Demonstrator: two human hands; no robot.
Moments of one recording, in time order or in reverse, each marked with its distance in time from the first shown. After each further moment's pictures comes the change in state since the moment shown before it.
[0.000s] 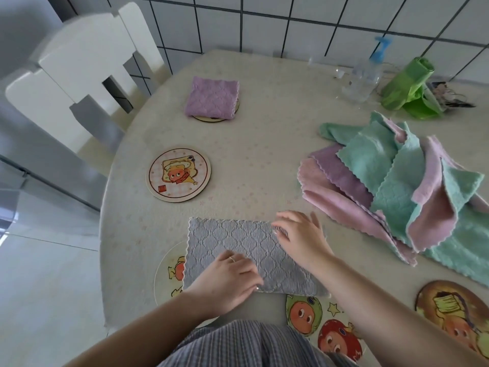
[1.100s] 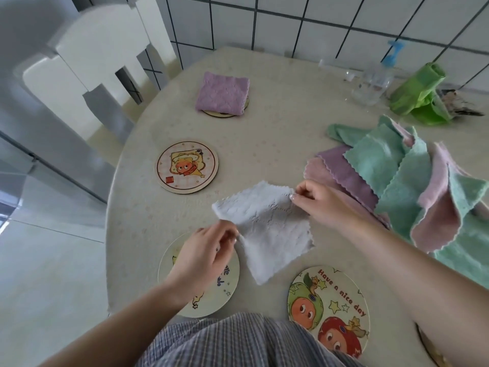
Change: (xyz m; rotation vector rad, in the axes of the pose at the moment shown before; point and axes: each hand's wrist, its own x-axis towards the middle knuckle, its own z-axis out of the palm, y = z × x) left_hand -0.015 0.002 -0.047 -0.317 0.404 -0.414; right_hand 0.021 -0.009 -0.076 0.553 -0.083 0.138
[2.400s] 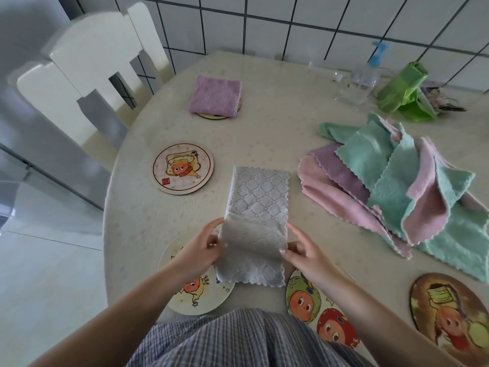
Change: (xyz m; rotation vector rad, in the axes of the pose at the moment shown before) left_hand 0.005 -0.024 0.008 -0.491 -0.328 -0.616; right_hand -0.075 0.041 0.064 0.261 -0.106 0.224
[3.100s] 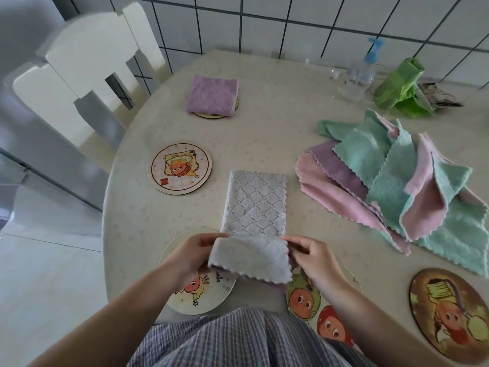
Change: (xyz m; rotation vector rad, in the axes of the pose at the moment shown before) left_hand -0.003 0.012 -0.001 -0.367 0.004 -0.259; right_hand 0.000 0.008 0.004 0.099 0.215 -0.006
